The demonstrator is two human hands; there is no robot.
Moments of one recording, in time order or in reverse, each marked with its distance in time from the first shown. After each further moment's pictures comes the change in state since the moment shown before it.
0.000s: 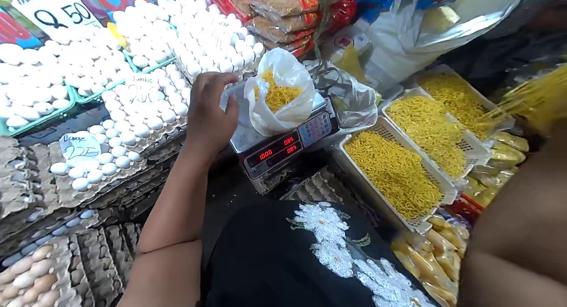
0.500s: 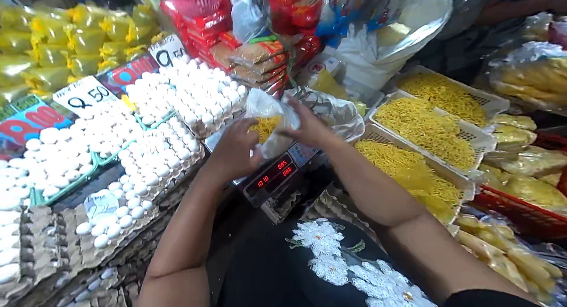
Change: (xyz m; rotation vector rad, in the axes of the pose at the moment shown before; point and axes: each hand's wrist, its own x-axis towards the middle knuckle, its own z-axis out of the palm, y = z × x) left_hand 0.028 0.032 0.033 0.261 -0.428 0.499; right_hand -0.173 -0.134 0.139 0.544 -0.524 -1.222
